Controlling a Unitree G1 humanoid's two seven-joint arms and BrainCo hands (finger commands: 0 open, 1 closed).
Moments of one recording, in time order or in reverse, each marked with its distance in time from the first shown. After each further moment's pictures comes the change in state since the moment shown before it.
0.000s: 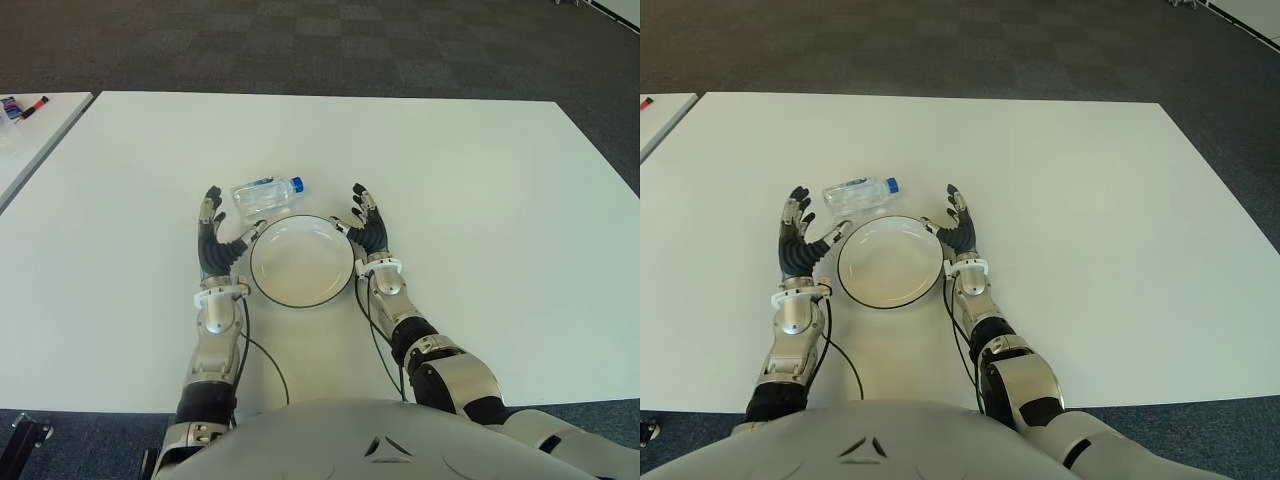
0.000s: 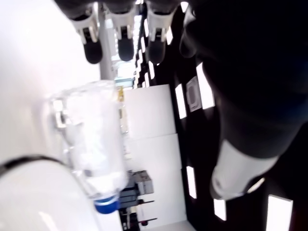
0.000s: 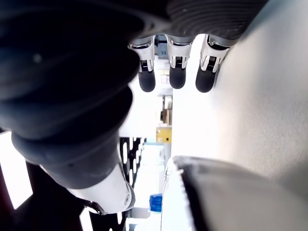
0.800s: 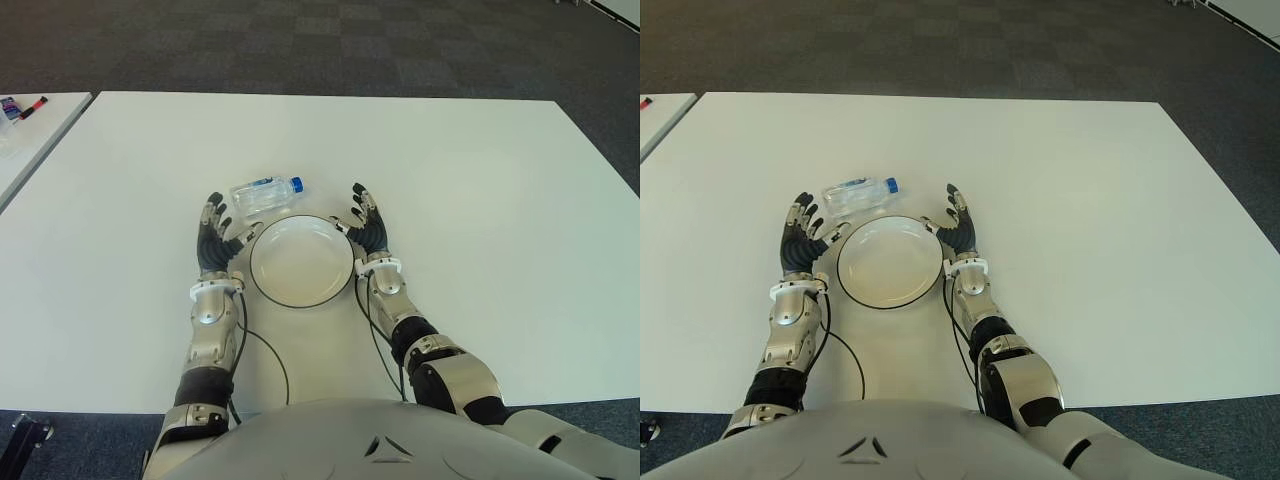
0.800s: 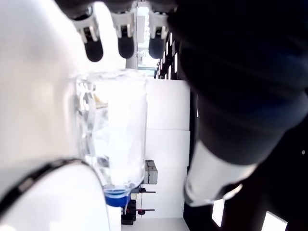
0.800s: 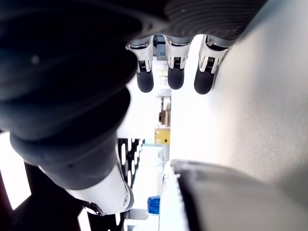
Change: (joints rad) left arm -0.094 0.026 0.071 0.169 -0.230 0.056 -0.182; right arm 0.000 0.000 0.005 -0.016 -0.002 0.013 -0.015
